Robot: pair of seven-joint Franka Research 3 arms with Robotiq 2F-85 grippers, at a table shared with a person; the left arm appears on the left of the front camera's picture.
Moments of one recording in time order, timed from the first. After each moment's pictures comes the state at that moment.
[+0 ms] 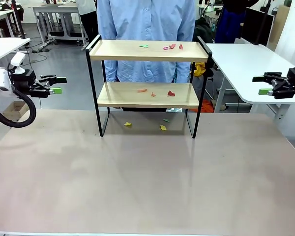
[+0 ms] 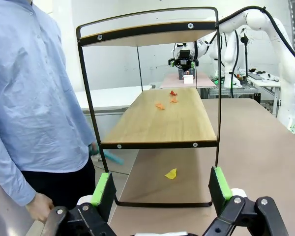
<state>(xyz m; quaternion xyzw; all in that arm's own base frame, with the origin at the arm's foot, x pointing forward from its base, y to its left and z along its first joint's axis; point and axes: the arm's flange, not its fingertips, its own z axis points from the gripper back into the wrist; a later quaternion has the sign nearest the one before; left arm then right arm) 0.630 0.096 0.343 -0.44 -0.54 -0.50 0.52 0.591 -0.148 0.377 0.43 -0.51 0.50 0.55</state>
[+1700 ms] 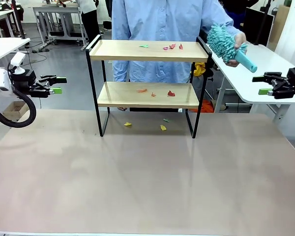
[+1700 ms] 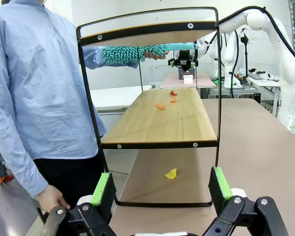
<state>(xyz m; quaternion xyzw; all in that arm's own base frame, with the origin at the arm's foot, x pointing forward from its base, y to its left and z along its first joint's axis) 0.630 0.096 0.343 -0.44 -0.54 -0.50 0.52 0.592 -0.152 0.378 0.42 -0.51 0.49 0.56</state>
